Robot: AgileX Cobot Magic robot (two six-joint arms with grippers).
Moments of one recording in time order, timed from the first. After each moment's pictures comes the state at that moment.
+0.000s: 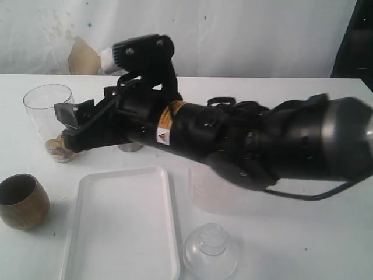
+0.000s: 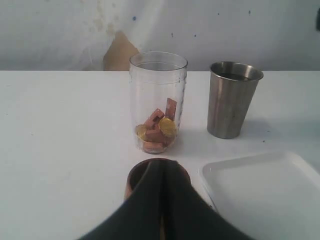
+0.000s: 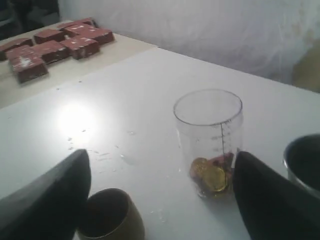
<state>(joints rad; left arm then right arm) -0.15 0.08 -0.01 -0.18 0.22 0.11 0.76 1.73 -1.02 -0.30 -0.49 0.47</state>
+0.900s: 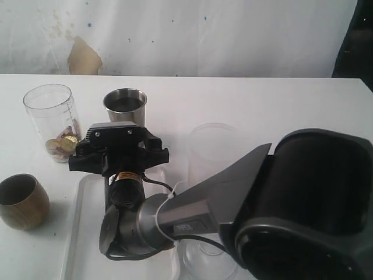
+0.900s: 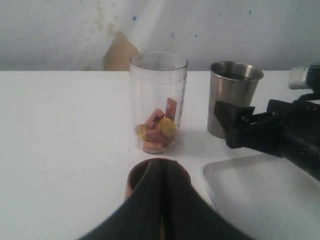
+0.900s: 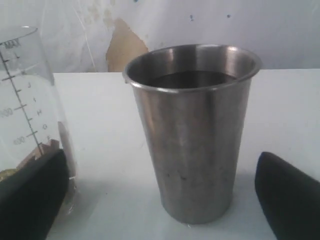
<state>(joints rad) -0.15 0.08 -0.01 -0.17 0.22 0.11 0.96 2.36 -1.39 0.99 -1.02 -0.43</state>
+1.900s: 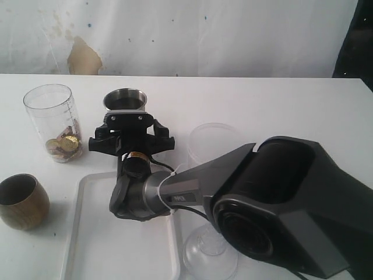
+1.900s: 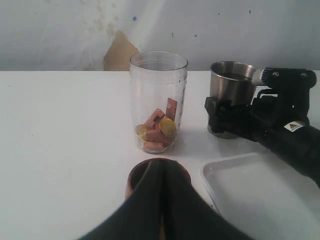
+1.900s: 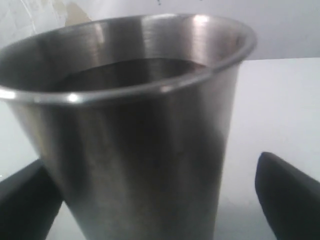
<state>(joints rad) -0.15 0.08 -0.01 -0.17 0.22 0.11 0.83 2.54 -1.66 1.01 -0.93 -0.51</state>
